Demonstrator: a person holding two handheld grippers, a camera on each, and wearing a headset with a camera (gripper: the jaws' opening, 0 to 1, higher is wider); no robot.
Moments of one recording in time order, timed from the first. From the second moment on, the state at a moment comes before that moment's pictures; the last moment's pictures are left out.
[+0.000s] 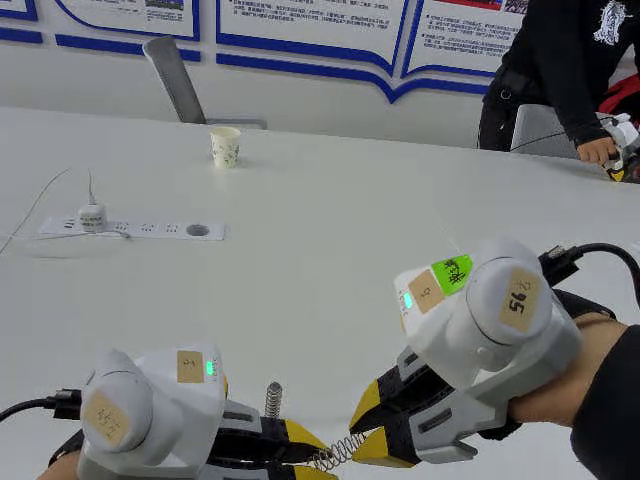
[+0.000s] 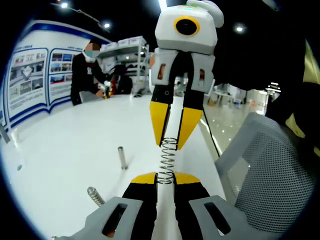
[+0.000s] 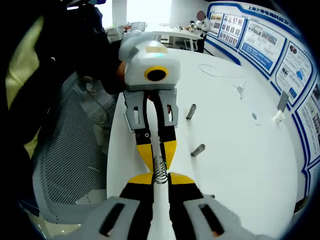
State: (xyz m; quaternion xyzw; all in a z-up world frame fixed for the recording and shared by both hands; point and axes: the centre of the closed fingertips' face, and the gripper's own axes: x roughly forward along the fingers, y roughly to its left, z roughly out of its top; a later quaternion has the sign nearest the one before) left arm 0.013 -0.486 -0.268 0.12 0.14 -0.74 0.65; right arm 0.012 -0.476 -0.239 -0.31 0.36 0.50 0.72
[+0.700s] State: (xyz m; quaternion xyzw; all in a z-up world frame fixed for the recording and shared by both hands) left arm 0.007 -0.493 -0.267 0.11 0.13 -0.74 0.64; right arm 0.013 -0.464 -0.233 -0.32 0.37 0.51 0.71
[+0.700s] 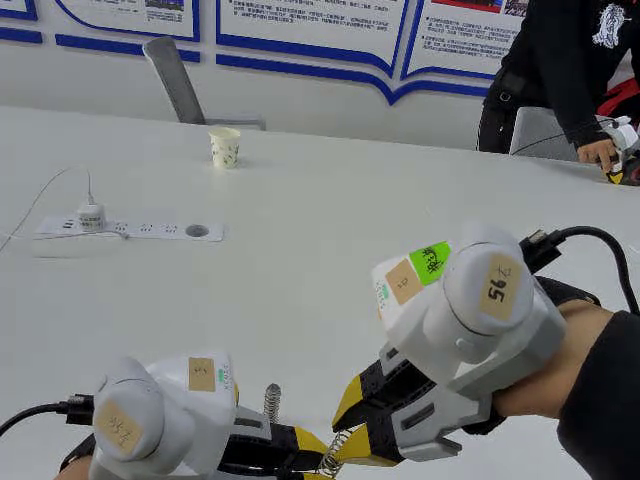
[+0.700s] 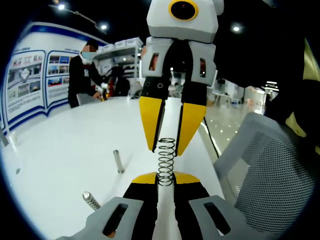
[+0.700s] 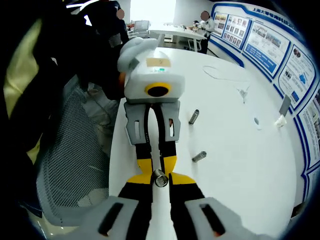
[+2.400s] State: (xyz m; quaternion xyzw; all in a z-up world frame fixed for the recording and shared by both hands) left arm 0.014 -0.460 -0.271 0.11 0.15 -0.73 0.66; right arm 0.024 -0.501 -0.232 -0.31 0.39 0.48 0.72
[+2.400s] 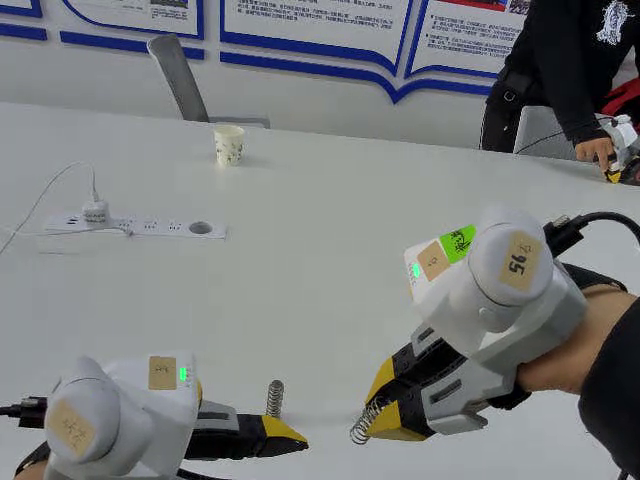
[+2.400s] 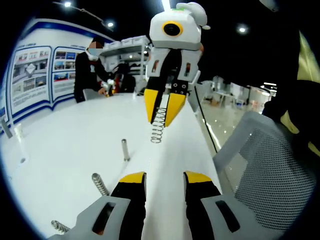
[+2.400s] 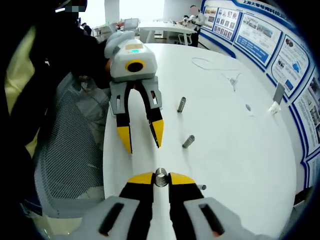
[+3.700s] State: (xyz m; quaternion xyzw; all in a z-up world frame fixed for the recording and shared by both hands) left arm 0.021 -0.414 -0.284 0.10 0.18 -0.70 0.69; right arm 0.080 -0.556 -0.244 -0.35 0.43 0.42 0.72
